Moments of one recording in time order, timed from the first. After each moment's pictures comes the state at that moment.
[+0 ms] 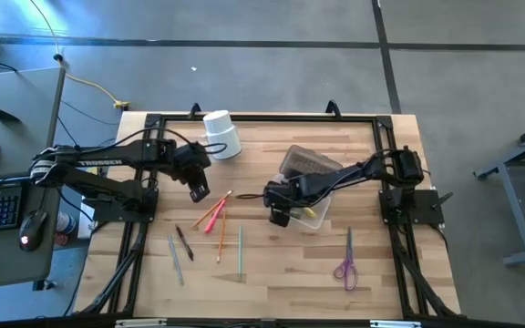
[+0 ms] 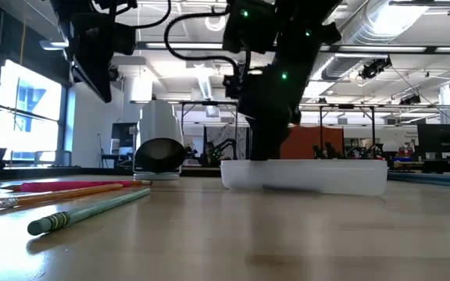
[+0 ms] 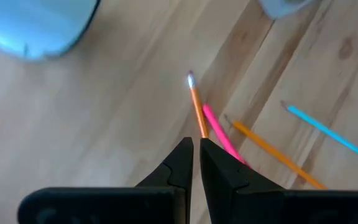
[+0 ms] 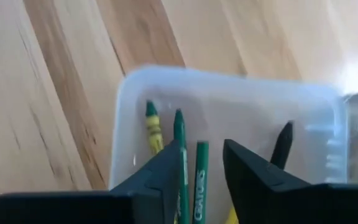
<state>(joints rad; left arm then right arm) 0.17 1.08 0.91 -0.94 -0.02 -0.41 0.06 1.93 1.29 -0.56 0.29 0.36</state>
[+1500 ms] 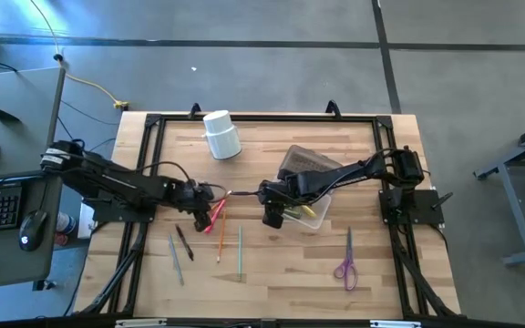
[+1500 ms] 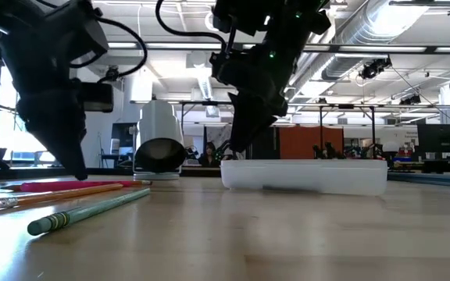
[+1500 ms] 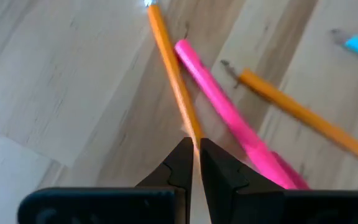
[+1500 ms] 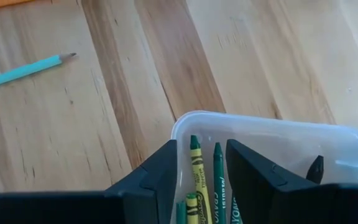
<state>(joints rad) -0.16 1.22 0.45 -0.33 -0.17 -0.61 0.06 1.93 1.36 -0.53 0.19 0.36</state>
